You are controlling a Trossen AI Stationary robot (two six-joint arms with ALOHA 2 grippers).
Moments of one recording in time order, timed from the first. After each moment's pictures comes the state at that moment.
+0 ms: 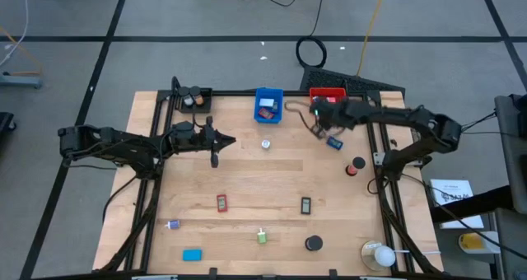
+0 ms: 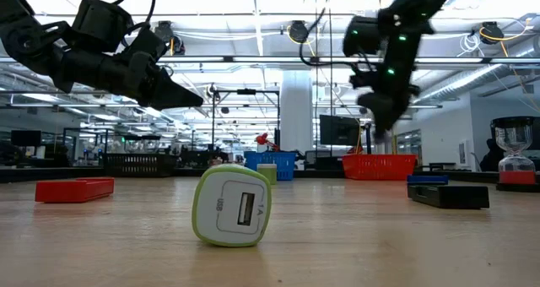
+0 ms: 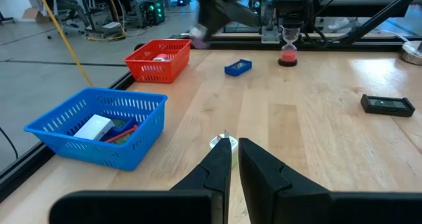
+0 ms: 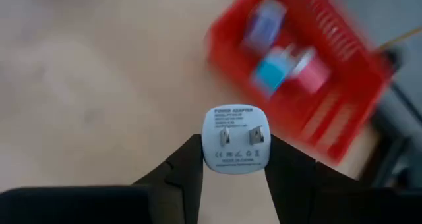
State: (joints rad) left arm 0.31 1.19 0.21 0.78 0.13 0.10; right arm -0.47 1.43 0.96 -0.73 0.42 0.25
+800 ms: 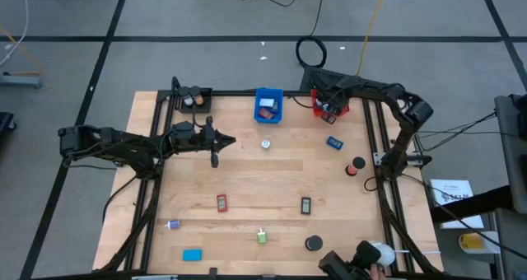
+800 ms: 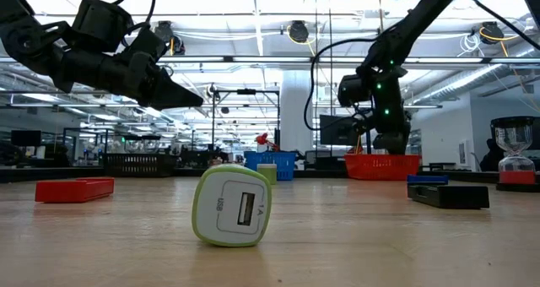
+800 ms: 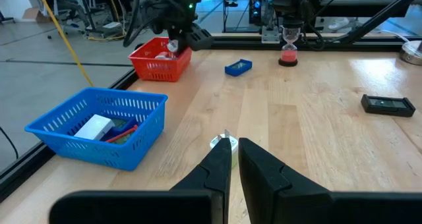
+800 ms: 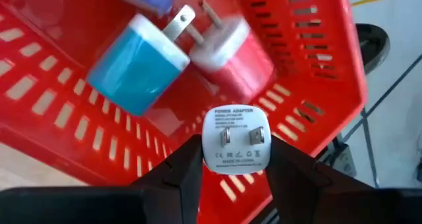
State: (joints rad) left arm 0.31 1.19 0.21 0.78 0.13 0.10; right arm -0.82 1.77 1.13 -0.84 0.49 -0.21
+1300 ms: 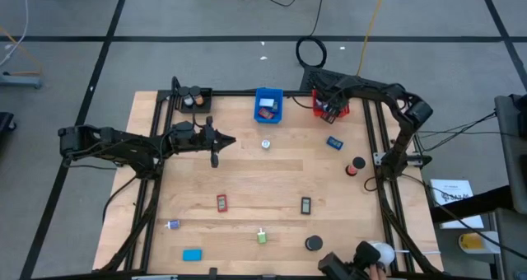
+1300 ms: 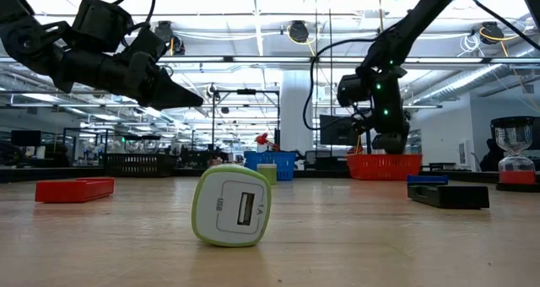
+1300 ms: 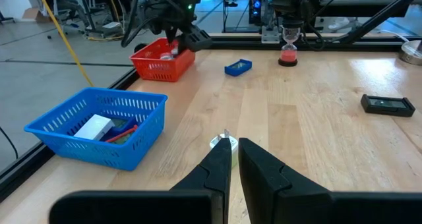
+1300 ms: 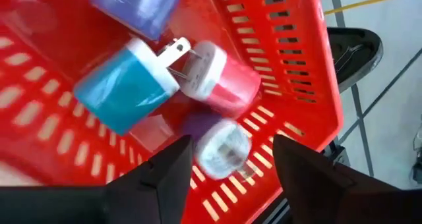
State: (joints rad) left arm 0.31 1.19 0.21 0.78 0.13 0.10; right arm -0.80 1.77 1.13 -0.83 0.50 -0.20
